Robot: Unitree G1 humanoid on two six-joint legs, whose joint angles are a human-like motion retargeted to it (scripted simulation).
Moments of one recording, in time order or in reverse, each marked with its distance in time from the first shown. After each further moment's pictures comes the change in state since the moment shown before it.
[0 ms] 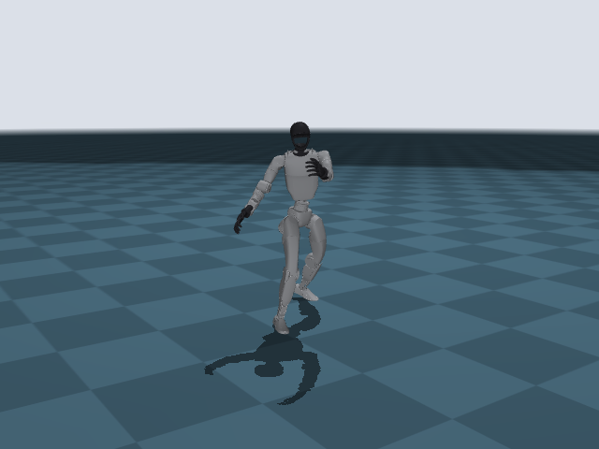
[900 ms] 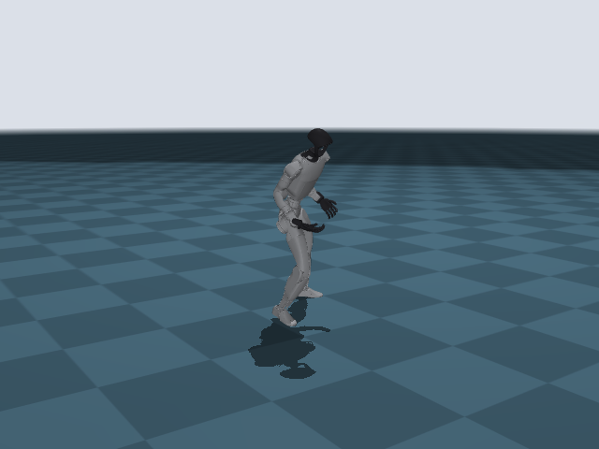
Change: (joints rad) left arm 1.908 -0.219 0.102 -0.671 -0.262 -0.225 -0.113; right arm 0.897 0.535 0.517 -1.042 1.026 -0.019 0.765; waist 0.282 0.040 0.148; left_leg -0.368 0.046 0.044 -0.278 0.375 0.000; right_leg -0.016 -0.058 -0.111 0.263 -0.164 0.113
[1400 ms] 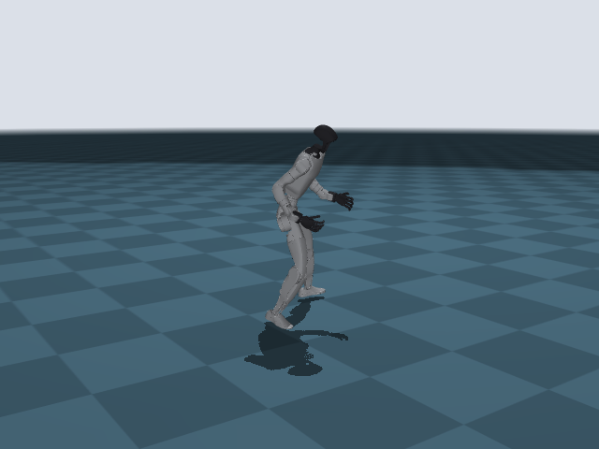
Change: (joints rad) left arm -0.486 0.146 -0.070 -0.174 0.254 0.064 0.121; right arm 0.207 -0.249 -0.364 -0.269 -0.152 -0.043 -0.102; waist 0.159 0.043 0.044; left_leg -0.241 0.213 0.031 0.160 0.010 0.002; right_leg 0.309 0.184 -0.151 -0.257 0.069 0.013
